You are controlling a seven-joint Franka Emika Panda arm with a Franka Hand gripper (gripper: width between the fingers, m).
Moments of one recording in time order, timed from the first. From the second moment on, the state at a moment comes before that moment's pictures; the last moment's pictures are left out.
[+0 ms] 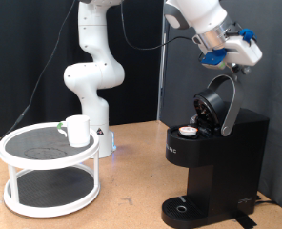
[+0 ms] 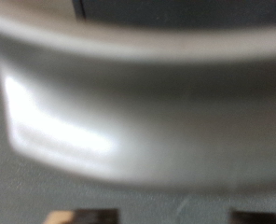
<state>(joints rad) 0.20 -0.11 0.11 -2.05 0.77 2.15 2.34</state>
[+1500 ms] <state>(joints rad) 0.15 -0.21 0.01 -2.15 0.78 2.11 2.19</state>
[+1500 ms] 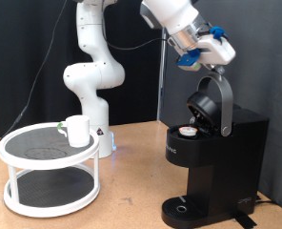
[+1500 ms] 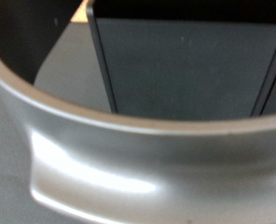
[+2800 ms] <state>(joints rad) 0.01 -0.21 -0.01 -2.24 0.58 2.14 2.20</state>
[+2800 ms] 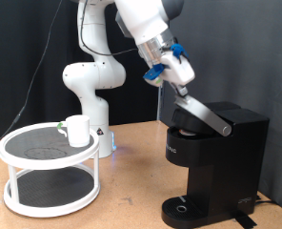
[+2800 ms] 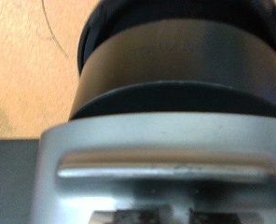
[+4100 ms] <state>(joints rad) 0.00 -0.13 -0.01 -2.30 0.74 2.29 2.01</state>
